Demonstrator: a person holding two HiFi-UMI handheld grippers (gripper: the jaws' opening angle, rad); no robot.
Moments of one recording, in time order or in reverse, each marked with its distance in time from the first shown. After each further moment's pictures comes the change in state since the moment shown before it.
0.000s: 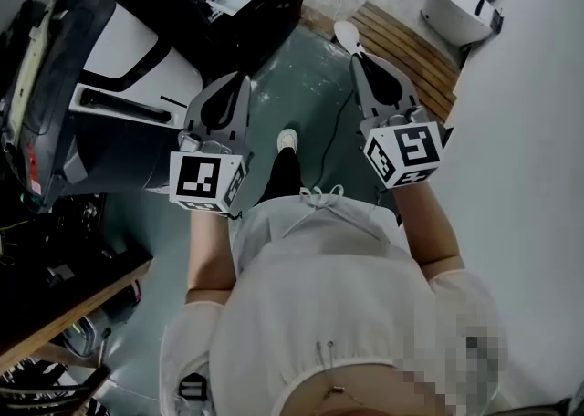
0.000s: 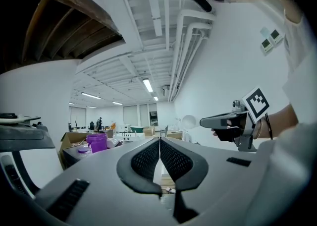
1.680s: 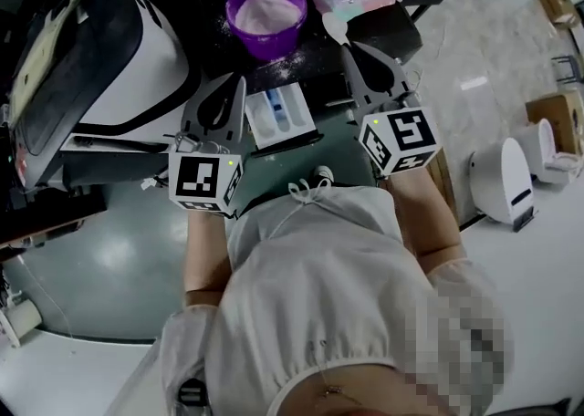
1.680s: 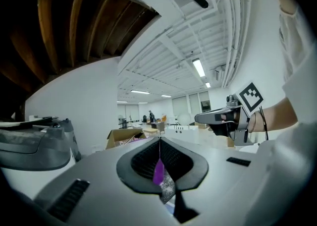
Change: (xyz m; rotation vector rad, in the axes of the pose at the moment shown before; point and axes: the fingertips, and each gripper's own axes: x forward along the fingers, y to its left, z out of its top) left arm 0.294 0.321 -0.024 -0.033 0.110 0.648; right arm 0.553 -0.082 0.018 -0.040 0.040 0.695
